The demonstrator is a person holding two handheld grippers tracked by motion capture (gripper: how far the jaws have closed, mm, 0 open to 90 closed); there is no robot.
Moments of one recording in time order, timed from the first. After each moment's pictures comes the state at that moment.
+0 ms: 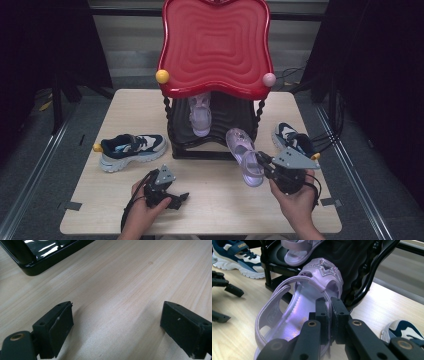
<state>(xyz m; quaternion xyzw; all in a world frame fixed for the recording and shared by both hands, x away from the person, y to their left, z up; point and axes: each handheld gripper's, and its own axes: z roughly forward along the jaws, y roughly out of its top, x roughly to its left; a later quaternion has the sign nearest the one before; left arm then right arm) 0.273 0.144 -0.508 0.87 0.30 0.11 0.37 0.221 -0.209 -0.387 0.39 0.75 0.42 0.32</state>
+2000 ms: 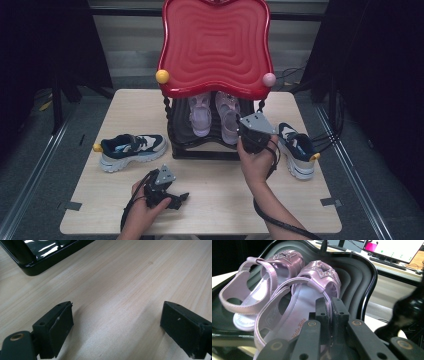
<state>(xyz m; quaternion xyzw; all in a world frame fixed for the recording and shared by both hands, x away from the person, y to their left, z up) 0.273 0.144 -0.508 0.87 0.30 0.11 0.37 0.314 -0.142 -0.375 0.44 0.66 0.42 0.44</state>
